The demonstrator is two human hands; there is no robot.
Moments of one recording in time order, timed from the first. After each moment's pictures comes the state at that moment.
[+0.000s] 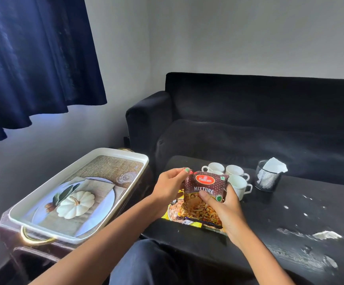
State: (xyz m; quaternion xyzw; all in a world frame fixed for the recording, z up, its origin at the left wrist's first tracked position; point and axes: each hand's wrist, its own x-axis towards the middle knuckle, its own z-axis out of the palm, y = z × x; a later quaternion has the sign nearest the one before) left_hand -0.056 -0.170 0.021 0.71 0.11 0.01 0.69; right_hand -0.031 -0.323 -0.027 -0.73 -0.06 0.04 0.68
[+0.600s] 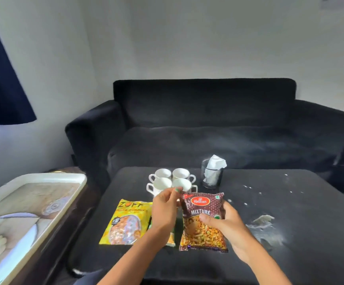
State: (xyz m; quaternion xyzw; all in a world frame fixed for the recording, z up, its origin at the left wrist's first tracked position) left_hand -0.005 -0.303 -0.027 0.69 0.10 0.09 0.71; right_hand -0.014 -0.464 -0.045 -0.73 0.04 0.09 0.68
